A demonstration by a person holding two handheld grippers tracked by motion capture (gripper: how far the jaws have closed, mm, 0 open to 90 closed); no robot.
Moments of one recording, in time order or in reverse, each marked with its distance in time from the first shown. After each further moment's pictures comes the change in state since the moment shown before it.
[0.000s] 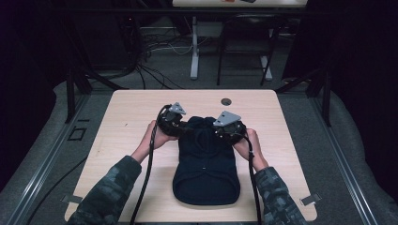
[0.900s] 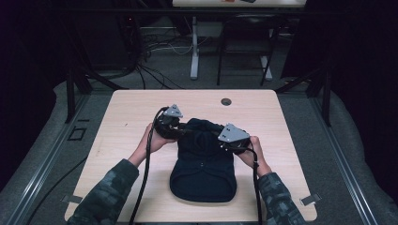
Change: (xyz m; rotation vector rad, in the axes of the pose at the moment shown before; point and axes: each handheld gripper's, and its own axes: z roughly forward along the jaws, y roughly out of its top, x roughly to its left) left arm -0.009 -0.007 -0.012 -0.068 -0.023 0.050; right arm 0.016 -0.025 -0.016 -0.211 -0.018 -0.126
